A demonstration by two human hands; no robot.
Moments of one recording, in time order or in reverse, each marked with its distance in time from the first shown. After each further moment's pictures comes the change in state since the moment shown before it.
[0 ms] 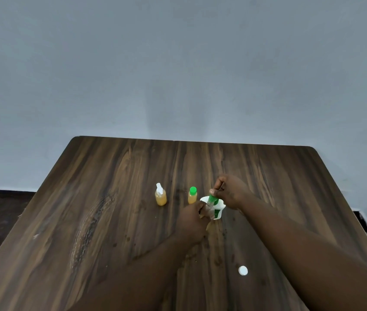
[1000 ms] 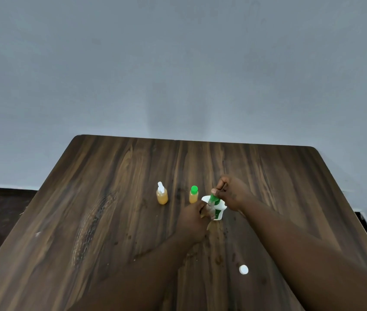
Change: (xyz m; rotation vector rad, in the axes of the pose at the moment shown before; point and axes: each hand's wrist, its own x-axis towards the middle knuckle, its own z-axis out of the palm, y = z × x) left_hand -0.004 0.000 -0.001 -0.020 -0.017 0.026; right_hand -0.003 0.004 0.004 0.073 0.005 0.032
